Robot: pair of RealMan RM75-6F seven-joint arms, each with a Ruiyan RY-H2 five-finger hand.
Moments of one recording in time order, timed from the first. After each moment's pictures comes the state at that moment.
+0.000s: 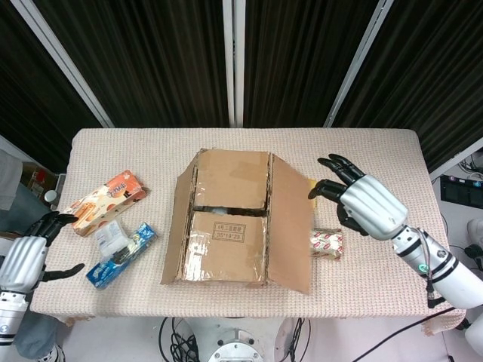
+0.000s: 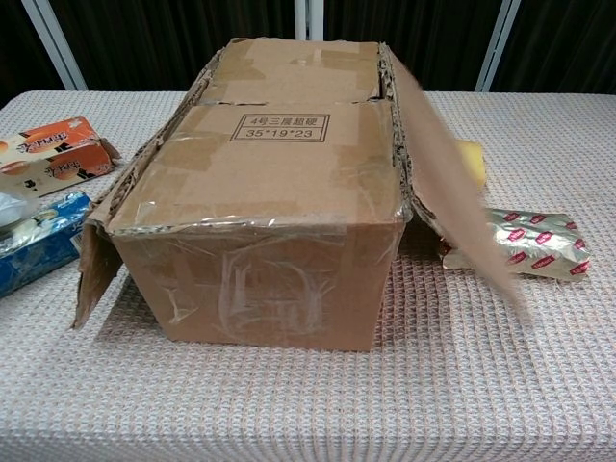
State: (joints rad) left arm -0.15 -0.95 -0.03 -1.83 1.53 1.41 -0.16; right arm 0.66 -0.68 0.12 -1.93 -1.66 1.16 0.29
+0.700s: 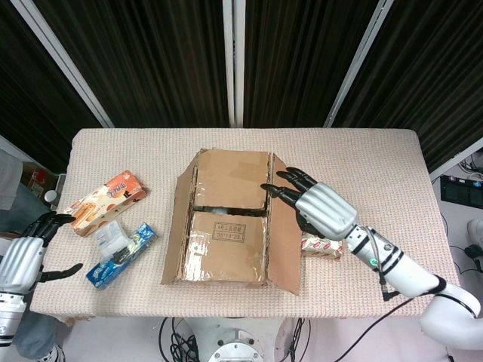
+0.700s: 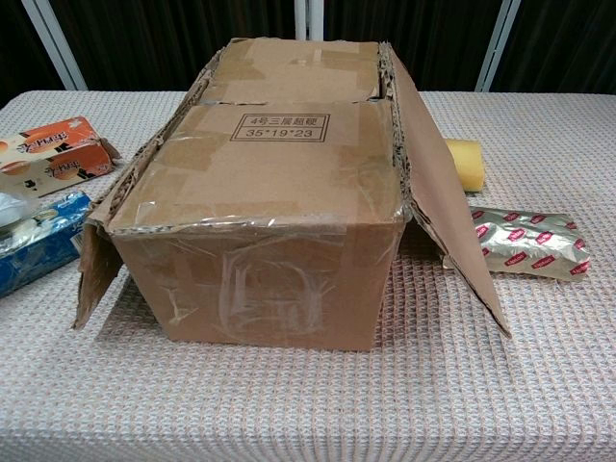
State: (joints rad) left arm -0.14 -0.96 -0.03 -1.81 1.54 1.43 -0.19; right arm 0.80 -0.90 0.19 -1.97 -1.47 0.91 0.11
